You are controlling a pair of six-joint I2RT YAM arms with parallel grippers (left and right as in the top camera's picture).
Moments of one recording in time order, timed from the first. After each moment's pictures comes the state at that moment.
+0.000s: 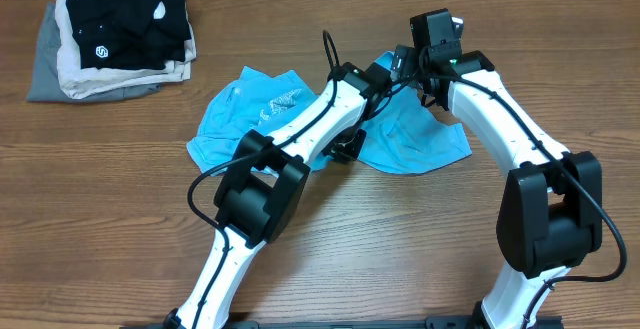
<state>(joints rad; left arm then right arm) -0.64 2.41 1.98 -1.30 -0.17 -0.30 0.24 1.95 1.51 -0.57 0.25 0.46</state>
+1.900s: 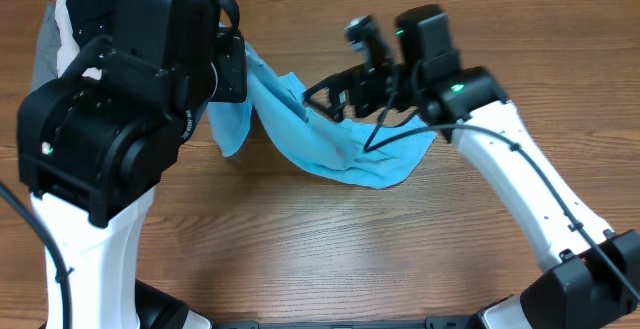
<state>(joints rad) -0.46 1.66 2.54 -1.60 -0.33 -0.28 0.42 1.66 1.49 -0.59 -0.68 0.16</state>
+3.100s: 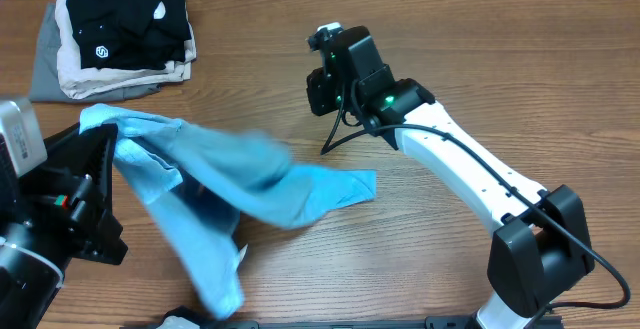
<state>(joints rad) -0.46 1.35 2.75 -1.69 -0.20 -0.24 0.56 1.83 1.48 -0.39 -0.11 0.24</state>
